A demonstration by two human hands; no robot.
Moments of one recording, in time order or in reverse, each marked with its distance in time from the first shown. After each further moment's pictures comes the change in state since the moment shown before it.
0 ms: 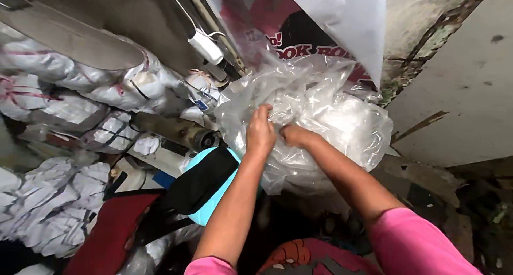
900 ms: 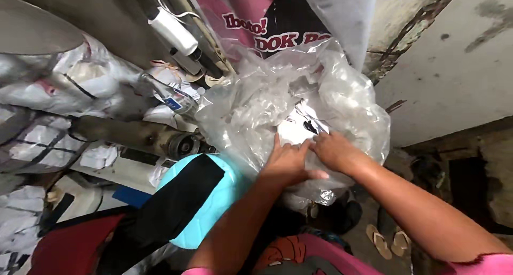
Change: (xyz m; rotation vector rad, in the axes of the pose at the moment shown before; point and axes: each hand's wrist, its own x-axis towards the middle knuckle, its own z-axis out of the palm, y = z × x) left_hand -0.038 0.038 0.022 0.179 -0.915 0.306; right_hand -0.120 0.001 -0.008 -0.353 -0.175 0.322
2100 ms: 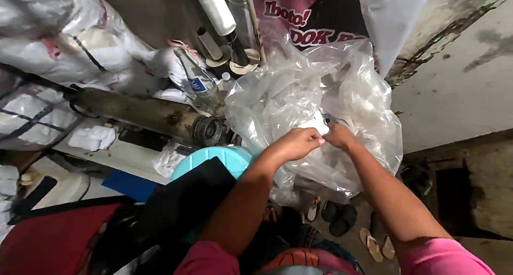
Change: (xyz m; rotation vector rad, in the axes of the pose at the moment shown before) left_hand -0.030 -0.088 -0.017 -0.614 0.065 0.198; right_hand 0.094 -0.013 0.026 0.610 0.262 0.421
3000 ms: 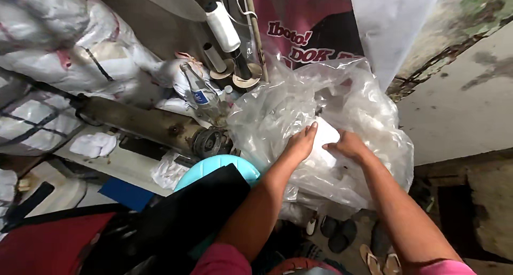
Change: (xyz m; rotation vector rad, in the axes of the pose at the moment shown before) left_hand 0.047 0.002 0.010 -0.239 0.329 -0.223; right_hand -0.009 0.001 -0.041 0.071 0.047 -0.038
